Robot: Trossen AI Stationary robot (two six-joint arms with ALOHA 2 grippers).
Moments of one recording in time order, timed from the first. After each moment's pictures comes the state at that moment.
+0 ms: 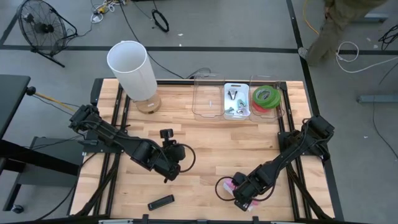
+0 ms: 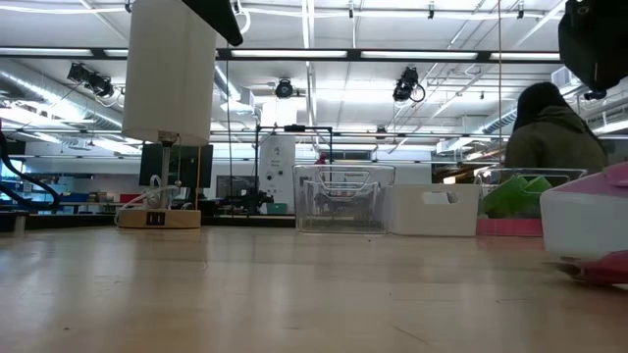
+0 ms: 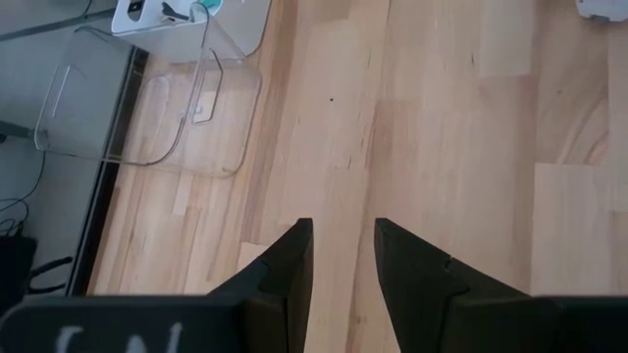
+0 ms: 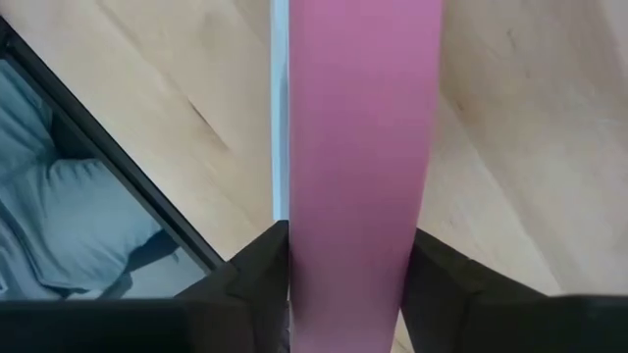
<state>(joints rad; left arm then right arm) -0.50 1.64 1.46 -1.02 -0.68 -0.43 0.70 1.77 1.14 -0.67 -0.20 1.36</state>
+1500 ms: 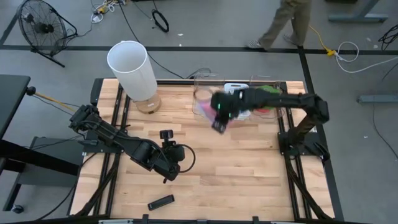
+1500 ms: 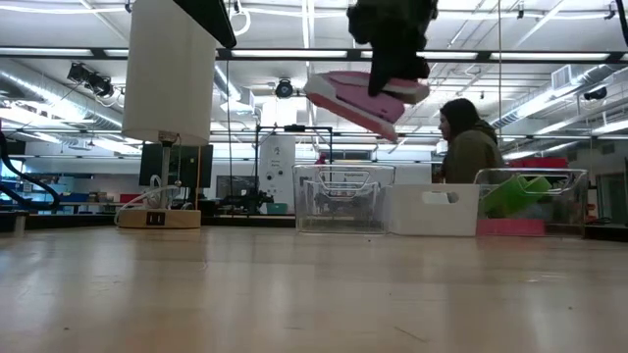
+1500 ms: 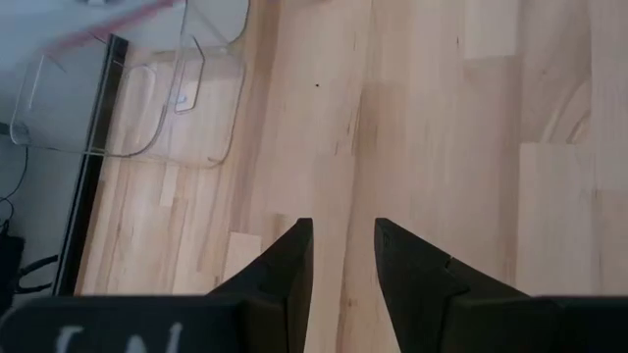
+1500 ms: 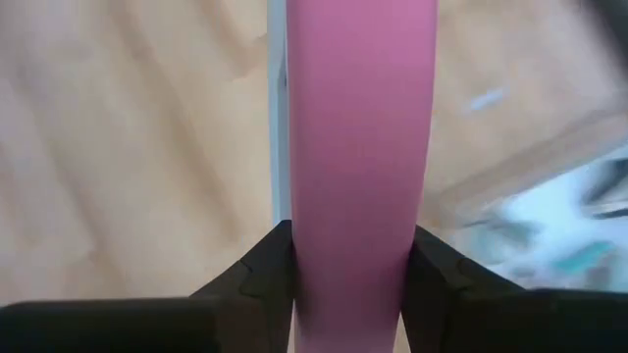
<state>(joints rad) -0.50 1.64 1.46 -1.04 -0.63 -0.42 -0.13 1.67 1.60 -1.07 0.07 0.37</state>
